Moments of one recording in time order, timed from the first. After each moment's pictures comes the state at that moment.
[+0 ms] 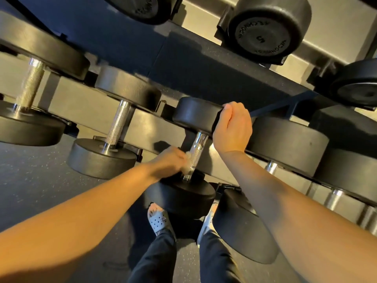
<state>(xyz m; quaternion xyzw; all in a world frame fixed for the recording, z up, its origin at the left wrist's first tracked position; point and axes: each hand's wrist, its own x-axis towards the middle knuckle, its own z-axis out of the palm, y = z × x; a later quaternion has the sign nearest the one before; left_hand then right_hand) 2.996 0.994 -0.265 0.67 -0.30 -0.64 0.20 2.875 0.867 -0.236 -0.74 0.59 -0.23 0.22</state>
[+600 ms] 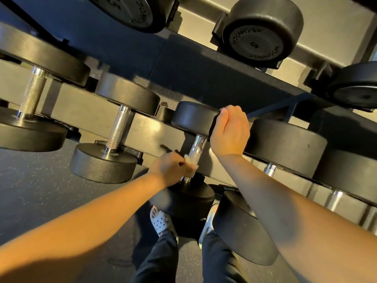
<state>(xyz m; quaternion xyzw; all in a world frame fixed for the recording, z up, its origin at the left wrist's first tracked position) 2.989 1.003 -0.287 0.71 -0.42 -0.55 0.14 2.874 0.864 -0.242 -0.75 0.58 -0.23 0.22</state>
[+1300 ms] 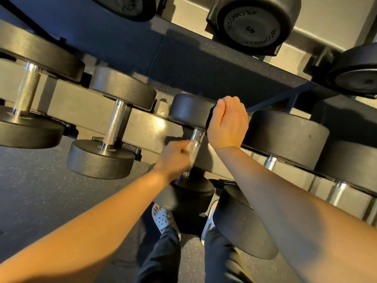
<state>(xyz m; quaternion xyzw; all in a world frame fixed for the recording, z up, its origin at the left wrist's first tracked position) 2.969 0.993 -0.257 0.73 -0.29 -0.55 0.29 2.874 0.865 -0.243 -0.75 0.58 -0.23 0.20</state>
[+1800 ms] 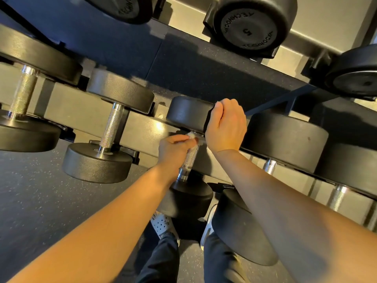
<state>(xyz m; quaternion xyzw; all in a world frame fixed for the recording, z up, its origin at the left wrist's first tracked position) 2.955 0.963 -0.247 0.72 -0.01 -0.51 0.47 2.874 0.864 -0.244 -0.75 0.58 -0.24 0.21</state>
